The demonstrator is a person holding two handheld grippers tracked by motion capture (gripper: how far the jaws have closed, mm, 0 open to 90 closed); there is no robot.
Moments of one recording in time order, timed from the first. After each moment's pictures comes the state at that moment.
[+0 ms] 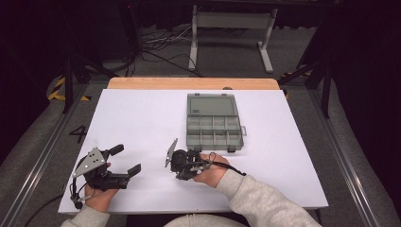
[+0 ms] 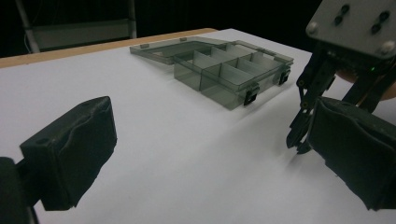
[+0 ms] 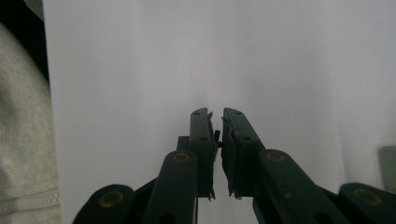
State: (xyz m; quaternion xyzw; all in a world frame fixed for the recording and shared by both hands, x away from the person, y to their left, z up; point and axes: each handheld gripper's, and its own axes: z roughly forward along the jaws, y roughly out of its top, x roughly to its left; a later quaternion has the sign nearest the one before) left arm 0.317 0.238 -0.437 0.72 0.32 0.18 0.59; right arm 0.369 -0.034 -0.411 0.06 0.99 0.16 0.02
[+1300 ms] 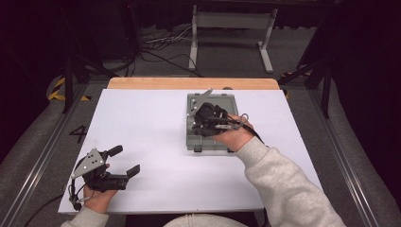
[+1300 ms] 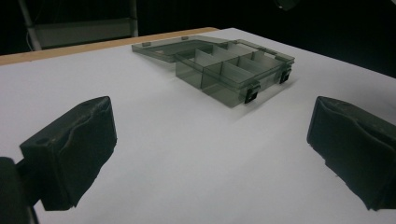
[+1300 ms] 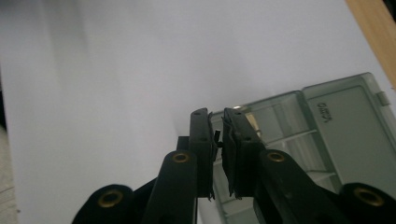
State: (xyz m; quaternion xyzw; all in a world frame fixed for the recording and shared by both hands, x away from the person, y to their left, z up) left arm 0.314 0.241 -0.438 0.72 0.32 0.18 0.59; right arm 0.429 -0.099 -0.302 0.13 0.95 0.25 0.12
